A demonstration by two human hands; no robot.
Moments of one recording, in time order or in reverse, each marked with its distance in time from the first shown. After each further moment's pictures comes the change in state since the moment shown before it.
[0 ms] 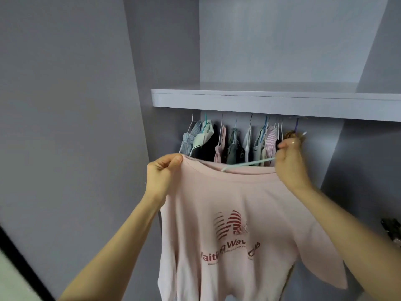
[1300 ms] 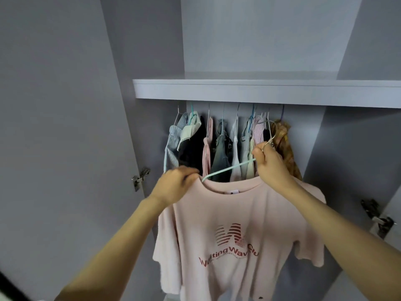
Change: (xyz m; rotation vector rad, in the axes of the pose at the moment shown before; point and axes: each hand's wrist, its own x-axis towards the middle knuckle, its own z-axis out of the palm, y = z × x) left_hand 0.008 -0.047 0.009 0.893 -0.592 0.236; right_hand -0.026 0.002 0.007 -0.037 -0.245 -0.135
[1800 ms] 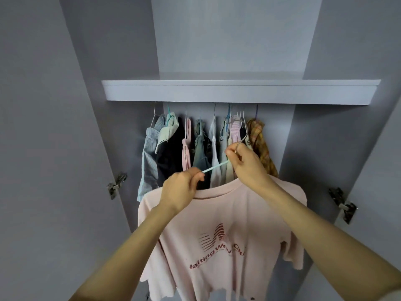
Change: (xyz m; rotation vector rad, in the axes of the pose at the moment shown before) left_hand 0.014 0.049 0.042 -0.093 0.171 0.108; right_hand -0.009 -0.014 -0.004 0.123 -0.033 0.031
